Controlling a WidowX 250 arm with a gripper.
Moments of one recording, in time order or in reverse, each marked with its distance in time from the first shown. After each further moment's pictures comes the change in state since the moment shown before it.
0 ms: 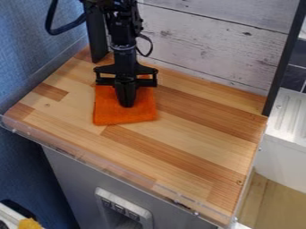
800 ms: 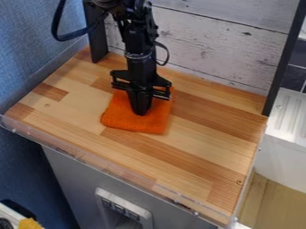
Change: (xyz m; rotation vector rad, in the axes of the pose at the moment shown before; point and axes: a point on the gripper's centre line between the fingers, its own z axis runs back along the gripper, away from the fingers) arm -0.015 -0.028 -0.001 -0.016 -0.047 -0.317
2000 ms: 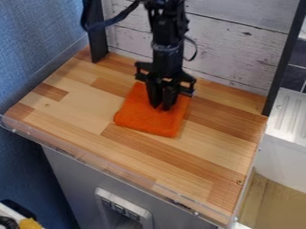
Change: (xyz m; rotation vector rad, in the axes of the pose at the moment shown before) arm 0.016 -0.033 0.018 0.032 0.023 -0.106
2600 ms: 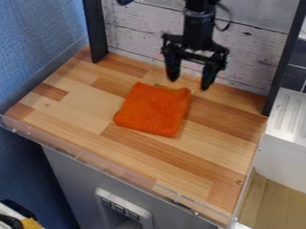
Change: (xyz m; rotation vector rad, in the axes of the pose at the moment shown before) arm 0.025 -0.036 0.042 -0.008 0.022 0.006
